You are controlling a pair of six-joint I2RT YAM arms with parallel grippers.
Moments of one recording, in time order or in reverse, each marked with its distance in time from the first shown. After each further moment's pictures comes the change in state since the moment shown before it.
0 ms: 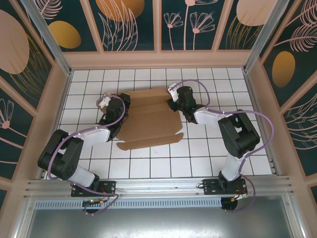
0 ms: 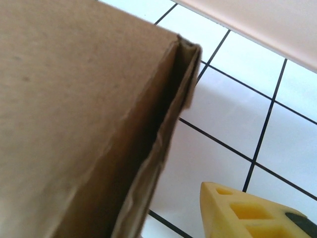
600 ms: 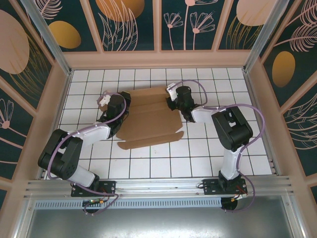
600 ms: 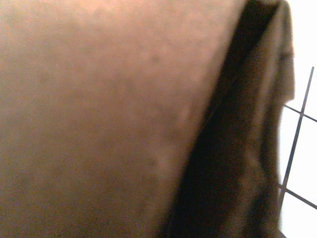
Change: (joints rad) left arm 0.000 0.005 0.063 -0.103 -0.014 -0.026; right arm -0.018 0.112 0.040 0.115 -0.074 0.027
